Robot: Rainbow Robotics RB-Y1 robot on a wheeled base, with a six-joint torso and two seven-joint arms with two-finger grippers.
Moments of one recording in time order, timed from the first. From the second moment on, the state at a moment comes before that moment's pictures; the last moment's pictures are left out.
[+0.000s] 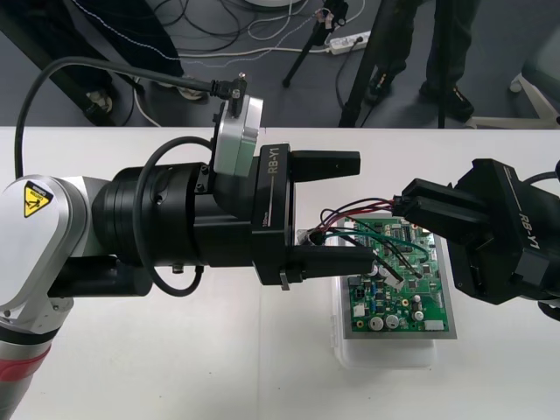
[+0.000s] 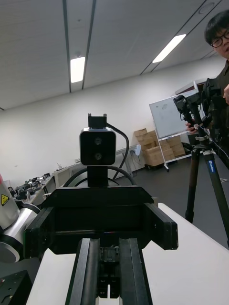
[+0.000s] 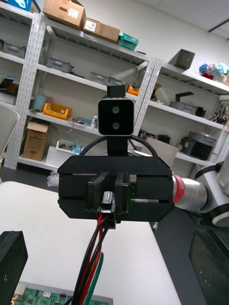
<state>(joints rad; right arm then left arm) 0.10 -0.57 -0.05 -2.15 0.74 -1.09 -0.27 -0.29 0.43 -0.31 -2.12 -1.22 -0.98 0.59</state>
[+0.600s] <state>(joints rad) 0.10 -0.55 -0.05 -2.15 0.74 -1.09 -0.27 -0.29 0.38 -0.31 -2.06 -1.17 -1.02 0.43</state>
